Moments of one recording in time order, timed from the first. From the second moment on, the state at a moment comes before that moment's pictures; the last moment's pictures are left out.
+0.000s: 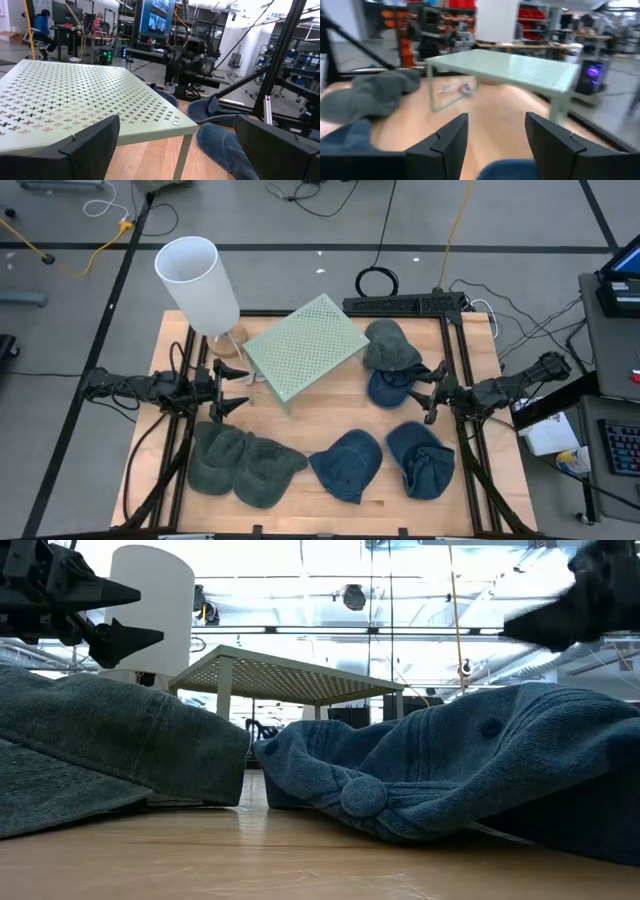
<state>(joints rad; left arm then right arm) -0.17 0.01 0.02 0.07 -0.29 -0.16 0.44 0.14 0.13 -0.04 0.78 0.02</state>
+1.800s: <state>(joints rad) -0.17 0.01 0.02 0.07 -0.29 -0.16 0.24 1.28 1.44 -1.59 -0.01 1.28</state>
